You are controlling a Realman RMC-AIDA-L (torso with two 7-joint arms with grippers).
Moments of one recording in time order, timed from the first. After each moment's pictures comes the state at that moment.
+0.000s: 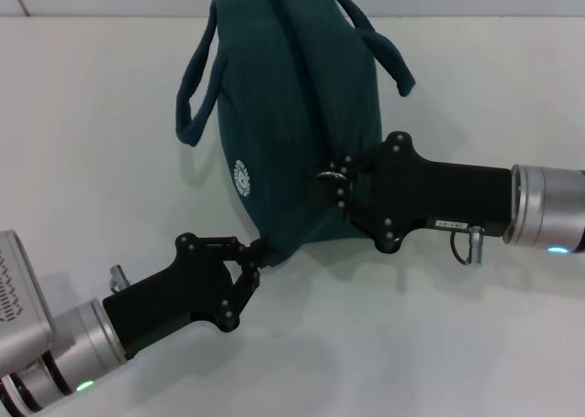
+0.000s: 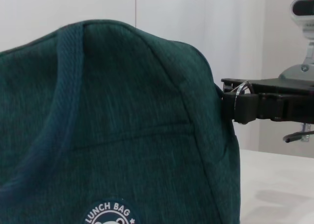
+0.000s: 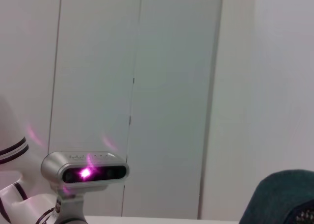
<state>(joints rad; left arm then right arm) -0.34 -2.10 1.02 0.10 1.38 1.51 -0.49 0.53 2.03 -1.64 -0.57 -1.01 -1.38 0.83</state>
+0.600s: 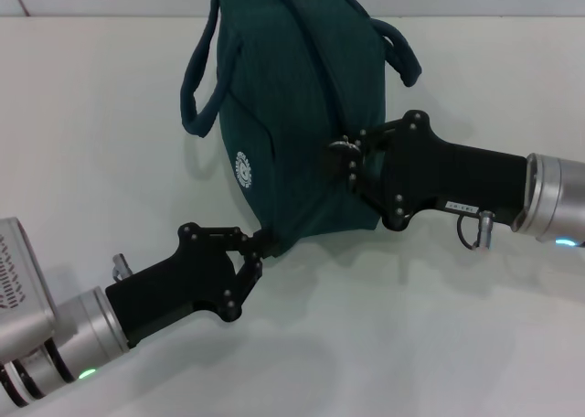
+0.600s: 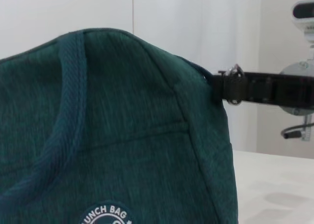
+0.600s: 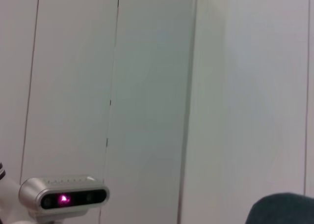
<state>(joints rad) -0.37 -2.09 1.02 0.10 1.37 1.51 -0.49 0.52 2.03 -1.64 -0.54 -0.90 -1.39 0.79</state>
